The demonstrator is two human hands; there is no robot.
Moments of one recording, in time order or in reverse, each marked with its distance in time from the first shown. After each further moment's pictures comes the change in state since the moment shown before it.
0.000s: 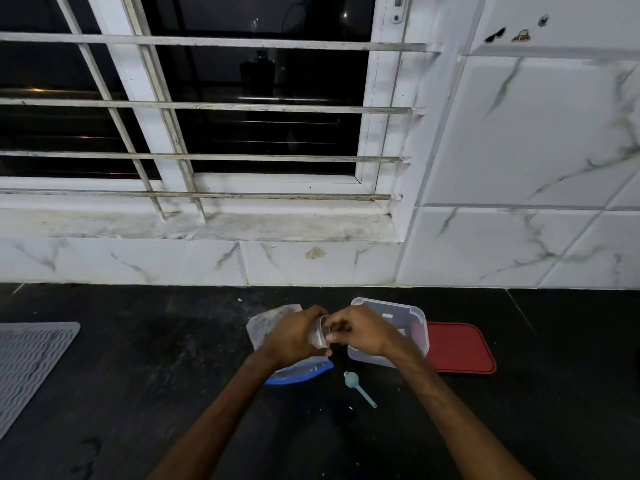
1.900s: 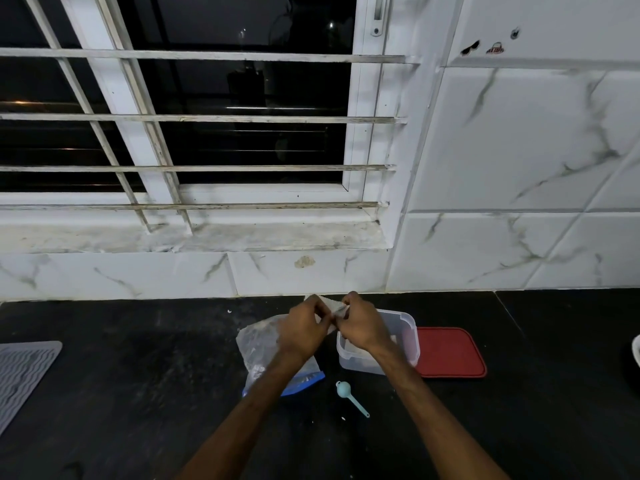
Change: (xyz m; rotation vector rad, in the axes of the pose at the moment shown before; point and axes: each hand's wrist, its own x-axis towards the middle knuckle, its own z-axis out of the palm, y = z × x) left_hand 0.035 0.048 0.010 -0.107 0.311 -0.317; right_hand 0.009 -0.001 -0.009 0.012 0.384 0.389
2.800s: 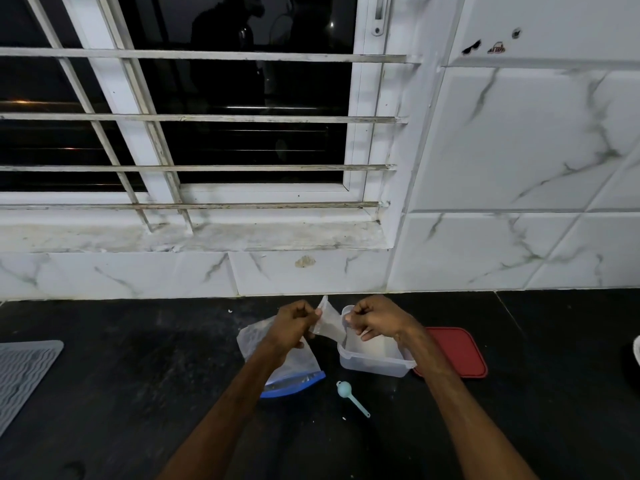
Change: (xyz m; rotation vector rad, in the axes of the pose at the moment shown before) left_hand -0.002 -0.012 -0.025 -0.503 -0.240 -0.269; right_hand 0.008 0.026 -0.038 0.442 -0.352 0.074
